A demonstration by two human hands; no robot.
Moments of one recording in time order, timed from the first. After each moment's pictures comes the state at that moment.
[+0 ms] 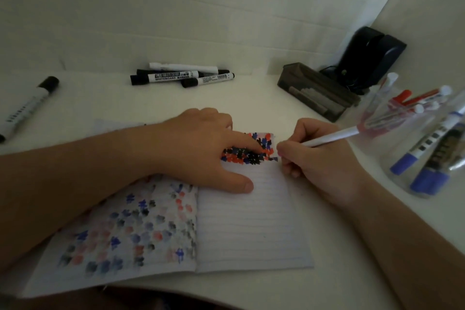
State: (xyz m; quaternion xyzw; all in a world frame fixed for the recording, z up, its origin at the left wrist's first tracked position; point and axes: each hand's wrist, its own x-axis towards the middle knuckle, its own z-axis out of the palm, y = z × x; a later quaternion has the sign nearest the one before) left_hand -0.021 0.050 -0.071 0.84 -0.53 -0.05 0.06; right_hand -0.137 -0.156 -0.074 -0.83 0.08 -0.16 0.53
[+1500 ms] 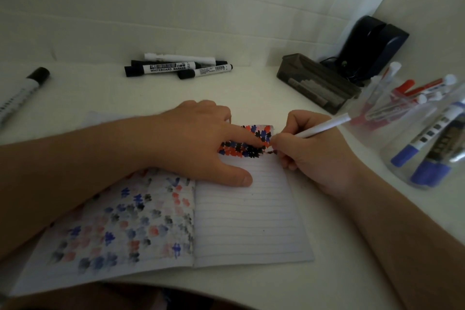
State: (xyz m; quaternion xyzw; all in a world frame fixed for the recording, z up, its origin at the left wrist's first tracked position) left_hand -0.022 0.049 -0.067 0.84 -0.53 -0.07 0.04; right_hand -0.129 -0.155 -0.074 -0.85 0.11 -0.13 0.50
